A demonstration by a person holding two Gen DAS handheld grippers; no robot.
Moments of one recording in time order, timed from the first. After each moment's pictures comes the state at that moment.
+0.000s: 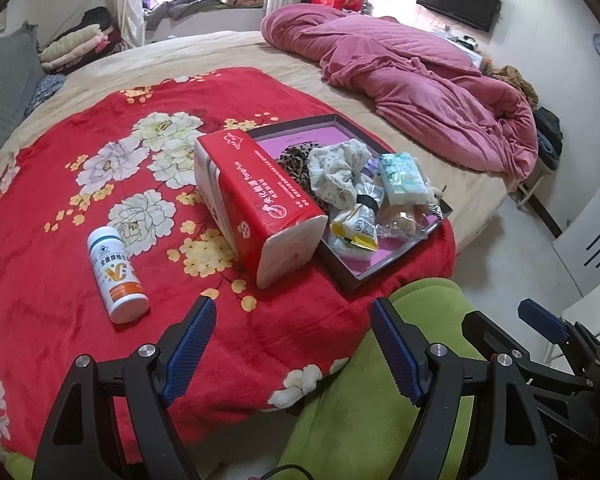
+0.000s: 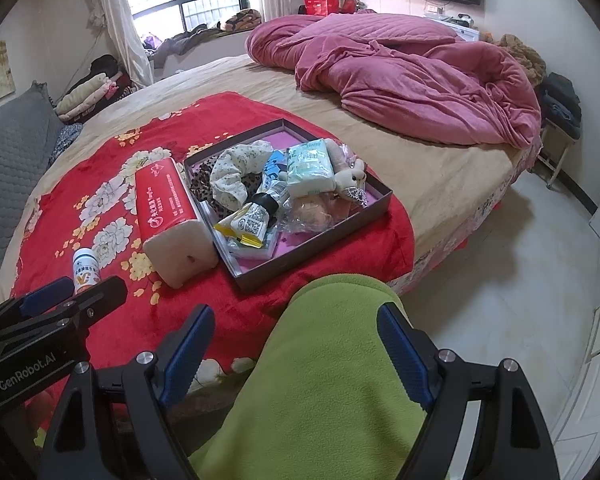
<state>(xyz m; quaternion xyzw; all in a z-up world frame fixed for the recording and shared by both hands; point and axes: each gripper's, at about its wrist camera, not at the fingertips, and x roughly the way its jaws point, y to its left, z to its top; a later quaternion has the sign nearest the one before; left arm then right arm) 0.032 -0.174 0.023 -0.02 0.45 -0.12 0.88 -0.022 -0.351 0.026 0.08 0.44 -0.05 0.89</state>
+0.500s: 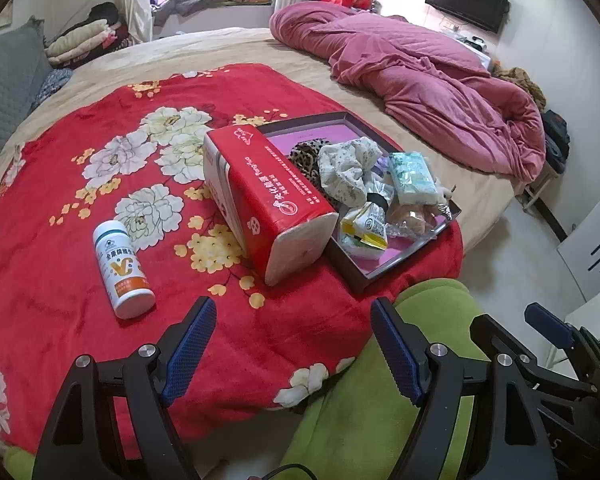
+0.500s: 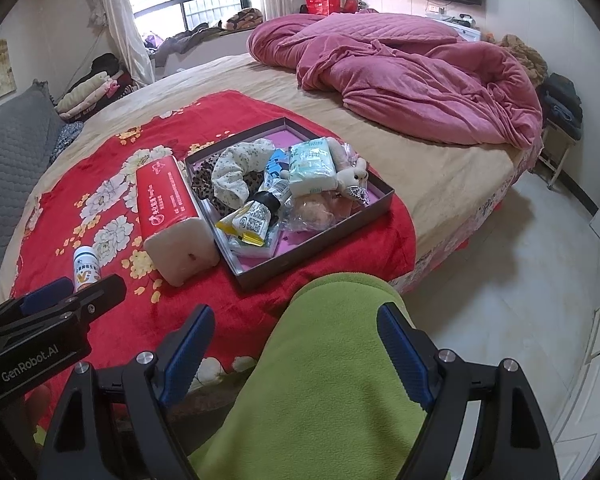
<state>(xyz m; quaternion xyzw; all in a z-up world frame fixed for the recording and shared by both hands) 0.033 -0.171 0.020 -0.02 0.46 -0.11 0.88 -0.021 -0.351 0.024 0.08 0.44 -0.05 0.89</state>
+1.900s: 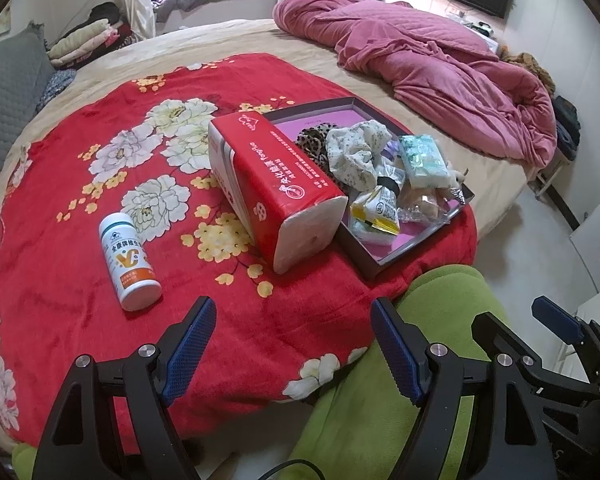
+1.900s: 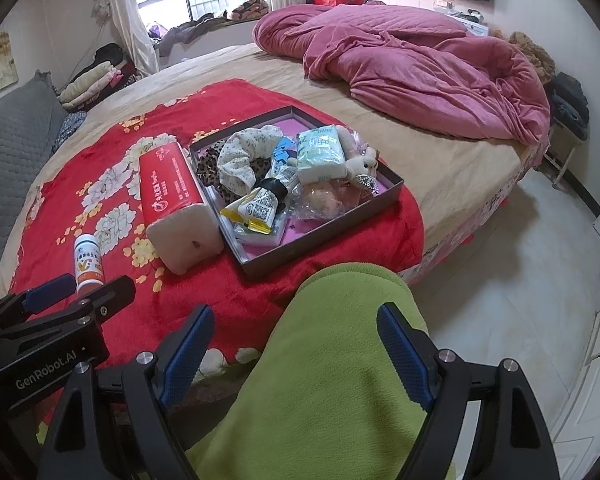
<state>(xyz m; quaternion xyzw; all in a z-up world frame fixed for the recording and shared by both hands) 0.032 -0.175 0.012 0.00 0.47 -0.09 0.88 -0.018 -0.346 0.017 0.07 0.46 -0.04 0.89</state>
